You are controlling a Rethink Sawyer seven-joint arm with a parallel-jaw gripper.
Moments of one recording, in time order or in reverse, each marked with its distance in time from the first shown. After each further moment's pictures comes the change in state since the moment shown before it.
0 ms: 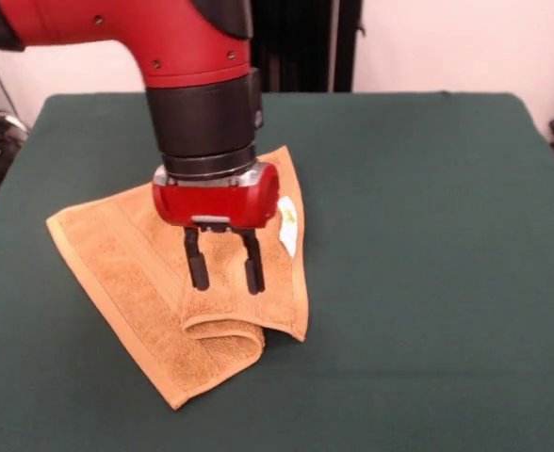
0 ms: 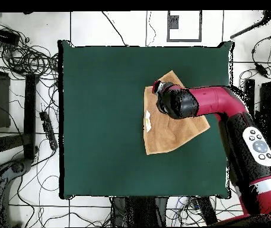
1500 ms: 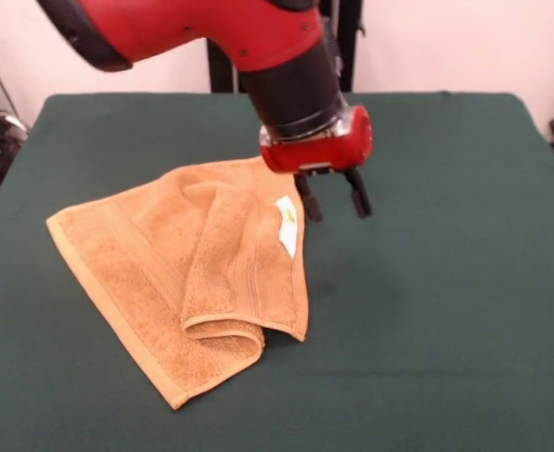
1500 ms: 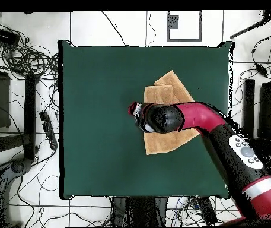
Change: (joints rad) arm -0.027 0.011 0.062 0.225 0.149 0.032 0.000
